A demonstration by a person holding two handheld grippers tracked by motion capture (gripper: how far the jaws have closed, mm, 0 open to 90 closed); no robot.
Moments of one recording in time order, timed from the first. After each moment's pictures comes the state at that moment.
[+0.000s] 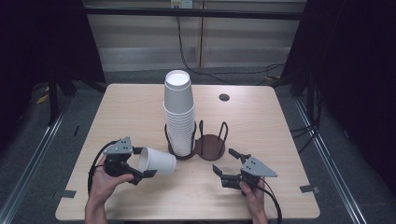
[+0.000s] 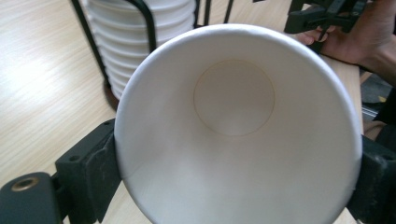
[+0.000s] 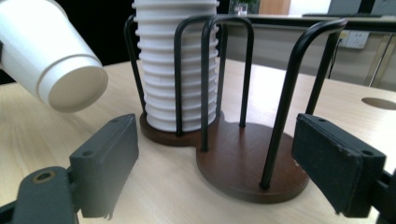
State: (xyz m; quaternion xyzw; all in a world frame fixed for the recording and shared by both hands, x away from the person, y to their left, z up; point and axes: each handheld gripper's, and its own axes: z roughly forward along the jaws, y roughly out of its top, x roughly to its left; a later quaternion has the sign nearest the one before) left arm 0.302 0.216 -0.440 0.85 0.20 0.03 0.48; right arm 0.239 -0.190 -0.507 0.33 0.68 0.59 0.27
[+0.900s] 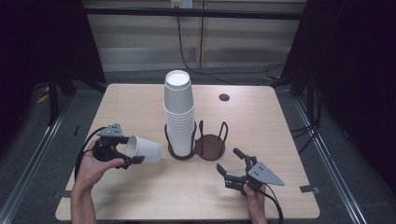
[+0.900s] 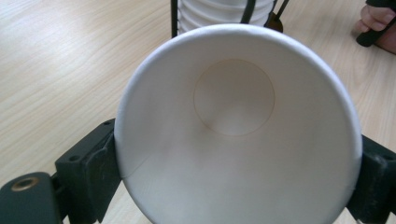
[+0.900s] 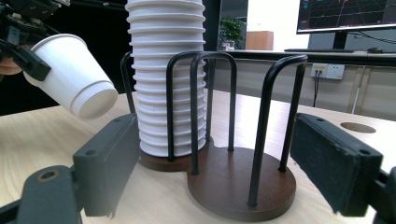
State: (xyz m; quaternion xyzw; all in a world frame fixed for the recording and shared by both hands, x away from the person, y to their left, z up) left arm 0.339 0.243 -0.423 0.87 0.25 0.05 0.41; right arm 0.228 -0.198 -0.512 0.33 0.63 0.63 0.31
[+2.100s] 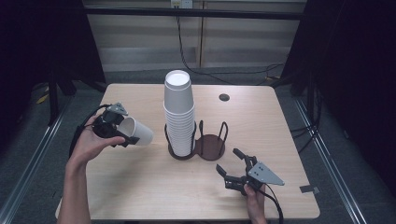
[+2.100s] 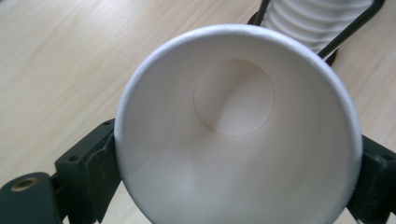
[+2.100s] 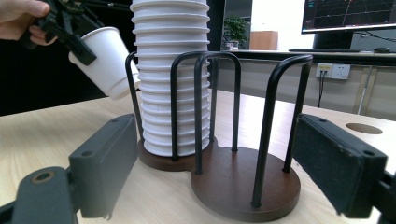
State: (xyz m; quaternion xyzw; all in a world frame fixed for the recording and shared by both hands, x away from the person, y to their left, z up) left arm 0.391 0.234 -0.383 0.92 0.27 0.11 0.28; right arm 0.228 -0.198 -0.512 0.32 0.63 0.64 0.30
